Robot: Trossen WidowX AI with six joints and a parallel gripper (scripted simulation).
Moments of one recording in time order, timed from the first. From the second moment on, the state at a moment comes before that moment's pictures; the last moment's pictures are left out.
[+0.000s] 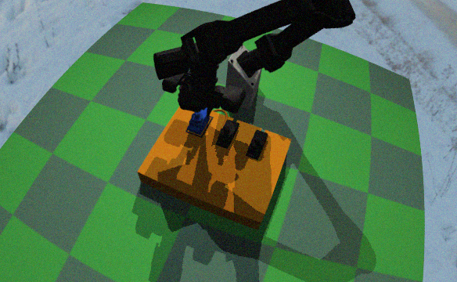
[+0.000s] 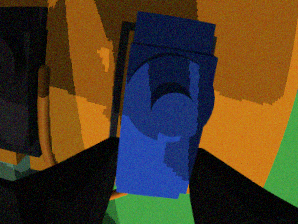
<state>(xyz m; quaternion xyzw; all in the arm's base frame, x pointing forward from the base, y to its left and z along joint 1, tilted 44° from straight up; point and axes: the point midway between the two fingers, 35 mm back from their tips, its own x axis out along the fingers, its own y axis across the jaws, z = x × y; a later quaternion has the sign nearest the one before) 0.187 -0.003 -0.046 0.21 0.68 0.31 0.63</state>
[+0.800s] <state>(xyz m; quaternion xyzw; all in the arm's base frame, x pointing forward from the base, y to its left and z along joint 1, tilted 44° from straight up) 0.185 0.007 -0.057 0.21 0.68 0.31 0.63</state>
